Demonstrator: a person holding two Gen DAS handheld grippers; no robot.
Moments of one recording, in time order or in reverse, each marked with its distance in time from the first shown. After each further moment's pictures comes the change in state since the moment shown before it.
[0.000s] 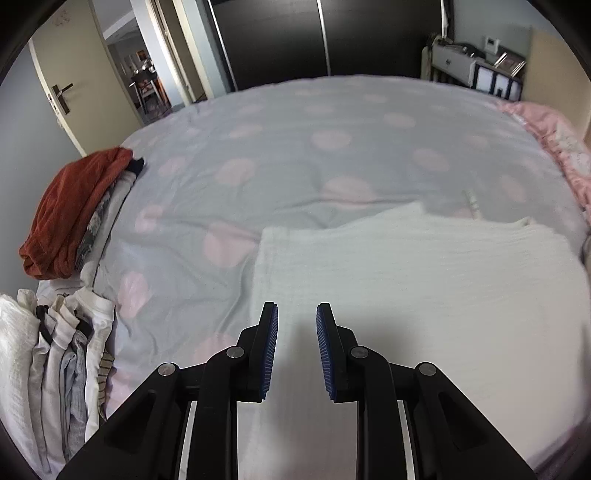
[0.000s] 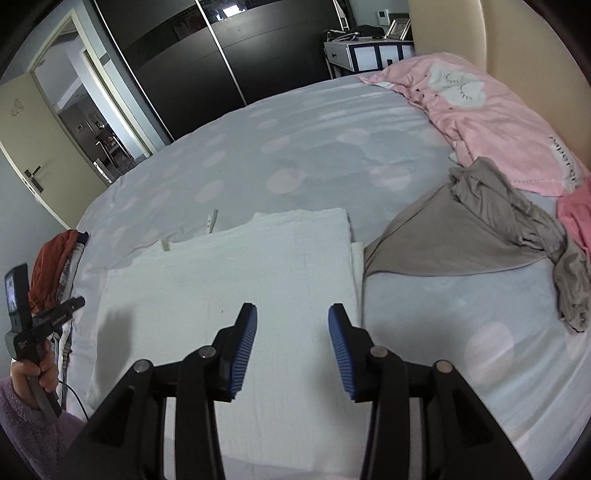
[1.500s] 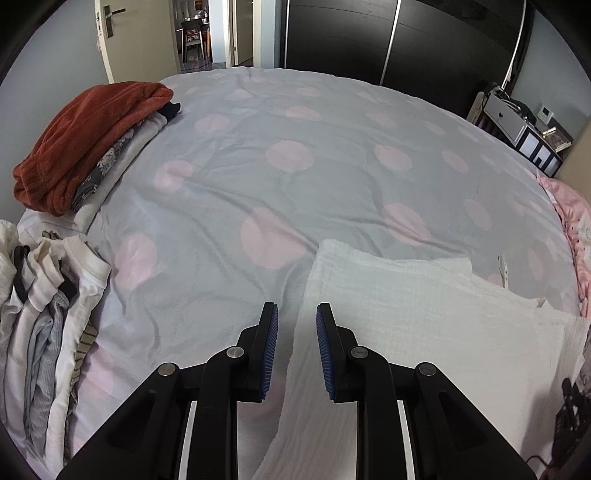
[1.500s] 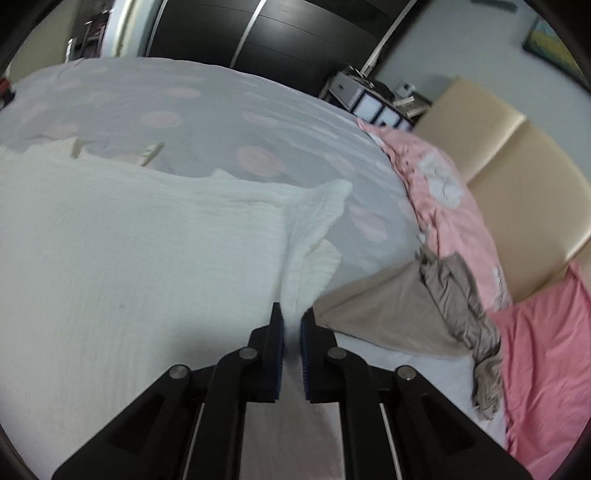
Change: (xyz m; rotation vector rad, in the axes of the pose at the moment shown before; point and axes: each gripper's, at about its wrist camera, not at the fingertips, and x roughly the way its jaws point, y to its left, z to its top) left arm 0.024 0.070 0.013 -0.331 0.030 -0.080; right arm 0.112 0.091 -0.020 -0.478 -0.064 -0.591
